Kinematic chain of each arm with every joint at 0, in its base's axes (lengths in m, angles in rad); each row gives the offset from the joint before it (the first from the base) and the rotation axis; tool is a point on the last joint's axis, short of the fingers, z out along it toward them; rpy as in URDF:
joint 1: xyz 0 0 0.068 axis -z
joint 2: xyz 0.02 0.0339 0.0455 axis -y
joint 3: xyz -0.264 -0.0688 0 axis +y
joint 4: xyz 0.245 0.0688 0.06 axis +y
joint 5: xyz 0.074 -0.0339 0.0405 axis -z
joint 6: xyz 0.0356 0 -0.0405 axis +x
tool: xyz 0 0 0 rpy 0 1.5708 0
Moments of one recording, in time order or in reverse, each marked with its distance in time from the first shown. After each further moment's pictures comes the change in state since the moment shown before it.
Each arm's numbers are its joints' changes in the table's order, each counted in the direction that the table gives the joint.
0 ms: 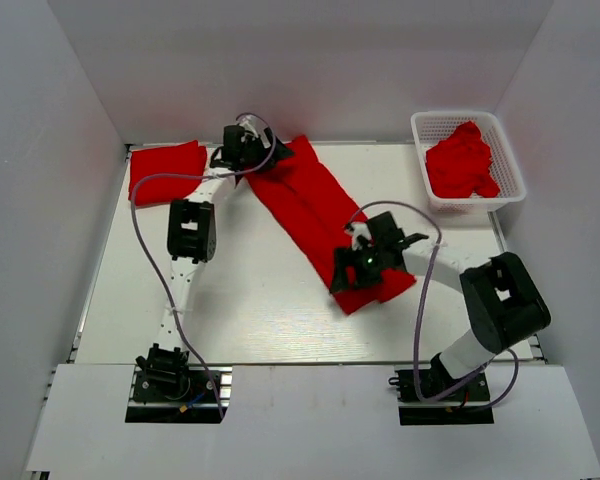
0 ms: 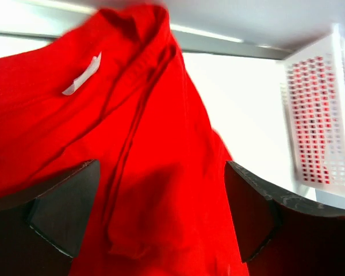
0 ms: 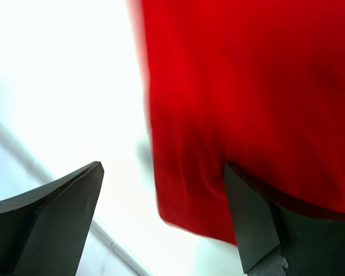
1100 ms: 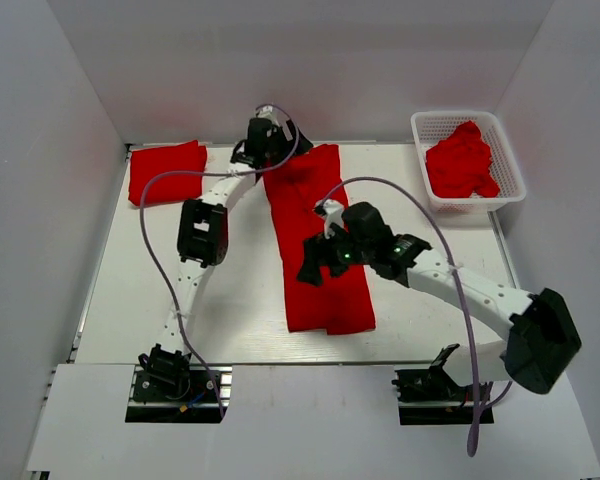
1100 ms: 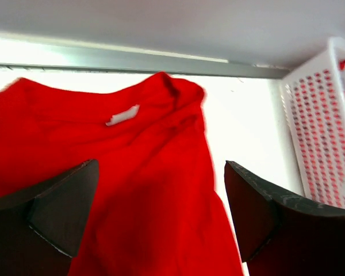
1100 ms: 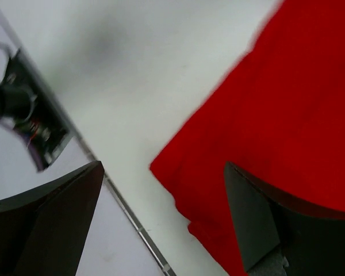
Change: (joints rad) left arm 0.145 0.032 -0.017 -0.053 -0.279 0.007; right arm -0.347 0.207 -0.163 -0.051 0.081 0.026
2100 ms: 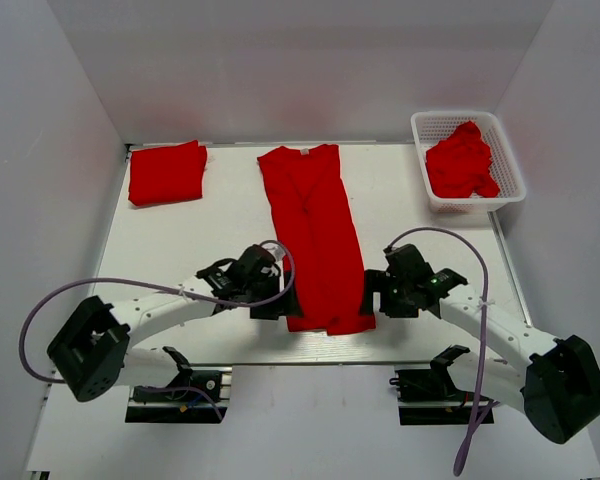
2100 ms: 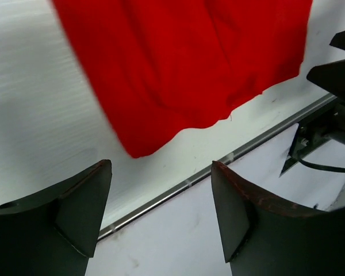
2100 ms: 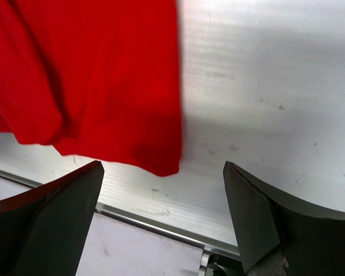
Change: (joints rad) left arm 0.462 1.455 1.714 0.362 -0.007 -0.144; right arm 0.236 0.309 0.410 0.337 0.293 0.287
